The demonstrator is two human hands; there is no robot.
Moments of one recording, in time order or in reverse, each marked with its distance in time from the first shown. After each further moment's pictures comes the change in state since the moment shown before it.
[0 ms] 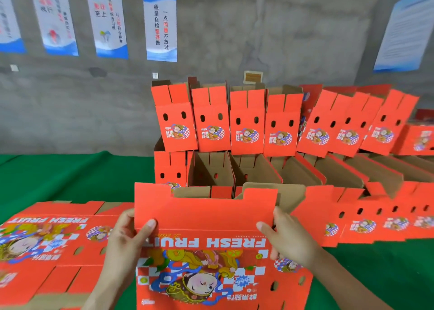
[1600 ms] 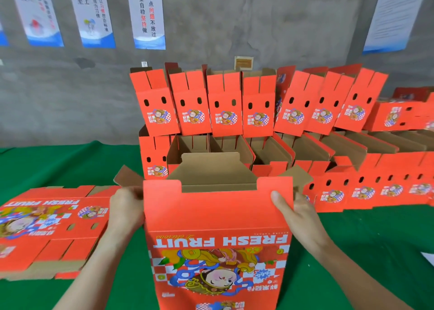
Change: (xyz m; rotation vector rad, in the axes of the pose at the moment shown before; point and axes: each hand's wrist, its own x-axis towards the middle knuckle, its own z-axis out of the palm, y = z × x) left_hand -0.023 0.048 0.065 0.896 0.104 -0.031; right_hand -0.087 0.057 -0.040 0.513 0.304 -0.073
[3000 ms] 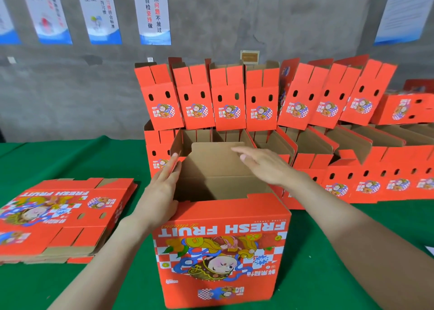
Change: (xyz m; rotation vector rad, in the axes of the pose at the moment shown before) left_hand -0.026 0.026 0.013 0.338 -0.300 0.582; right_hand 0.099 -0.029 0.016 -0.682 -0.380 -0.296
